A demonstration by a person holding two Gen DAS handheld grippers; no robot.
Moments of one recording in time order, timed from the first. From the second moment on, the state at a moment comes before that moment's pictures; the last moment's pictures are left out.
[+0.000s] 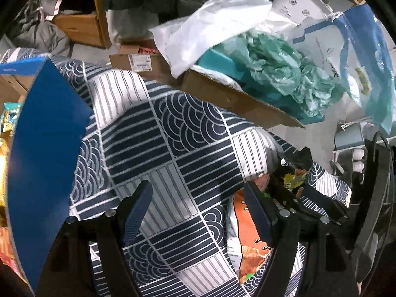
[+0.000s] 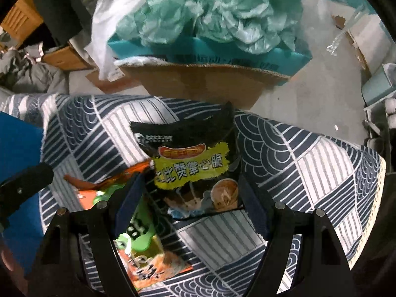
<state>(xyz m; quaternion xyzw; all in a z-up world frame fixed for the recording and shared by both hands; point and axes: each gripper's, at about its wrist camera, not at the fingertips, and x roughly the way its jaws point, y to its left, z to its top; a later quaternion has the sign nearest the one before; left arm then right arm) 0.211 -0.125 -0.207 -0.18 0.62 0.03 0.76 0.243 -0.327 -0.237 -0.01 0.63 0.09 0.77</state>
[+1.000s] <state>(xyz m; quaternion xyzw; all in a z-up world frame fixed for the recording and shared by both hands) 0.187 -0.180 -0.196 -0.15 0.62 -0.03 0.77 0.197 -0.394 -0.214 0.04 0.62 0.01 0.78</state>
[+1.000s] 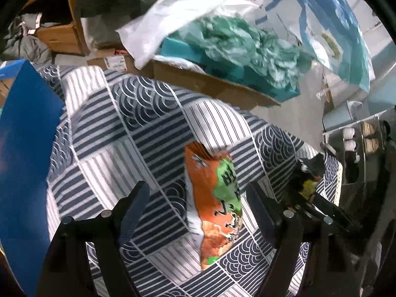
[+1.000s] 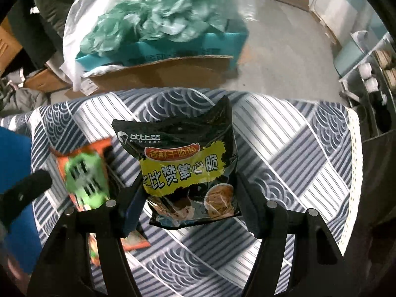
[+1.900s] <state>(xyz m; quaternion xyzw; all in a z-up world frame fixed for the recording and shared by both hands) 0.176 -0.221 -0.244 -0.08 0.66 -0.07 0.75 0.131 -0.426 -0.183 0.09 0.59 0.04 0.80</state>
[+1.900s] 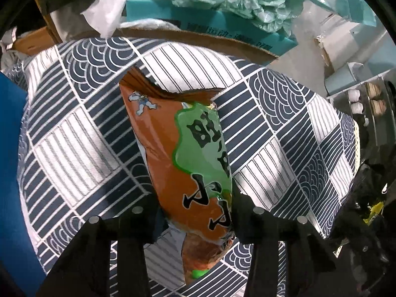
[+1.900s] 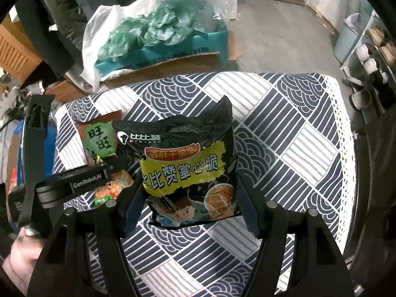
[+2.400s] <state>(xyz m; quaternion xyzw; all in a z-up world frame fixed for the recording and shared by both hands) 0.150 -0.183 -0.153 0.00 0.59 -0.07 0.81 0.112 -0.388 -0.141 0.07 0.56 0.06 0.83</state>
